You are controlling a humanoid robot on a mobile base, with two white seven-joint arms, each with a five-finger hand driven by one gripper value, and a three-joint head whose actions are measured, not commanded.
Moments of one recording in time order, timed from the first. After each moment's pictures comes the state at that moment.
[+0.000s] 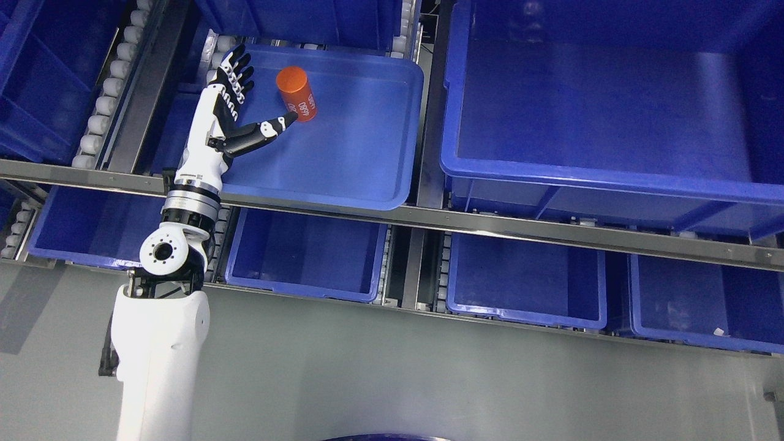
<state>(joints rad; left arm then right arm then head) -0.30 0.02 0.07 -1.57 0.03 0.02 -0.18 0.00 0.00 0.00 0.00 0.00 -0.02 -0.06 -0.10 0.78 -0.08</state>
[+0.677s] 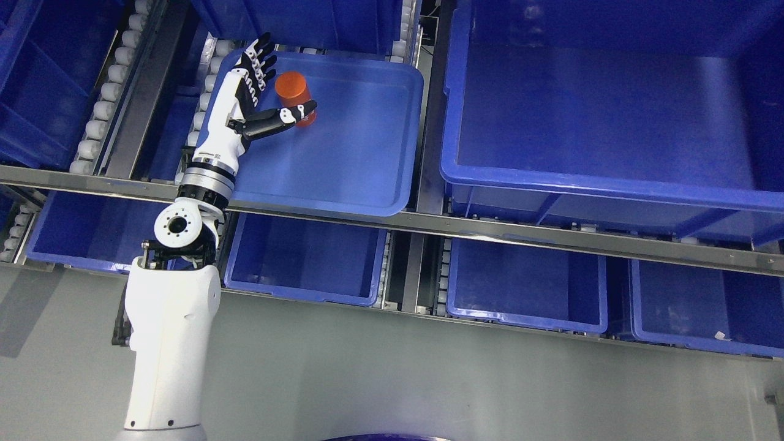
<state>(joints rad) -0.42 0.00 0.04 -1.44 0.00 0.02 -0.21 0.00 0.00 0.00 0.00 0.00 -0.02 -0.06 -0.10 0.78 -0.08</state>
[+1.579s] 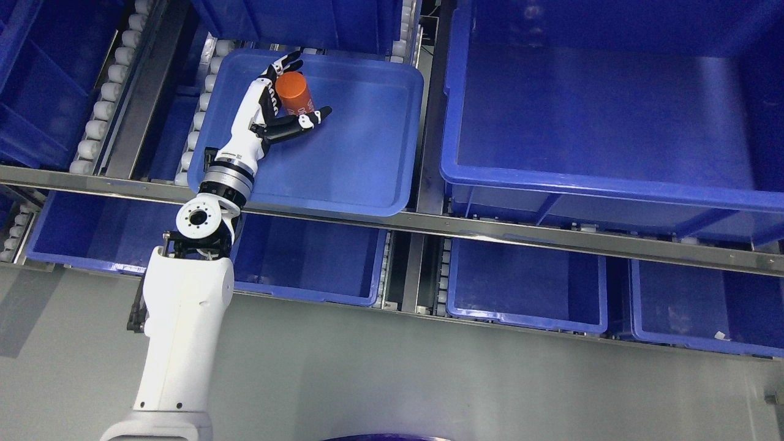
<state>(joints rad) -0.46 0.00 0.01 -1.31 0.00 0.01 -0.21 0.00 0.00 0.00 0.00 0.00 -0.02 -0.06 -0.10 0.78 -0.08</state>
